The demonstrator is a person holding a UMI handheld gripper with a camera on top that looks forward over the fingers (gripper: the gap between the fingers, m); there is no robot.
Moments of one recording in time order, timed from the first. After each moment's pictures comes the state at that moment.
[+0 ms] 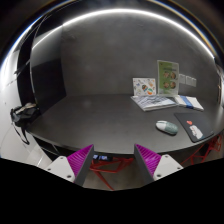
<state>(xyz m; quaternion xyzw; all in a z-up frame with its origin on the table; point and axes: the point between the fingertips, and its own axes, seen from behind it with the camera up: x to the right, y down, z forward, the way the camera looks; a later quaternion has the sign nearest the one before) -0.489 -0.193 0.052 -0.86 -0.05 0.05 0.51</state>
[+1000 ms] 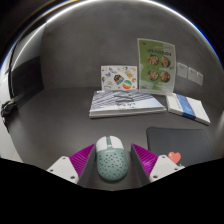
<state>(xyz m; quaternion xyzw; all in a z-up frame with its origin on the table) -0.246 0.014 -0.012 -0.88 -0.09 0.05 0.47</state>
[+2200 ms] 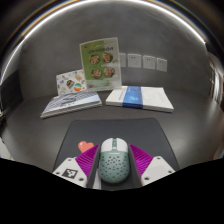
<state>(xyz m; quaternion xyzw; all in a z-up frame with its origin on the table) -0.012 -0.005 -0.007 -0.88 0.00 0.01 0.48</state>
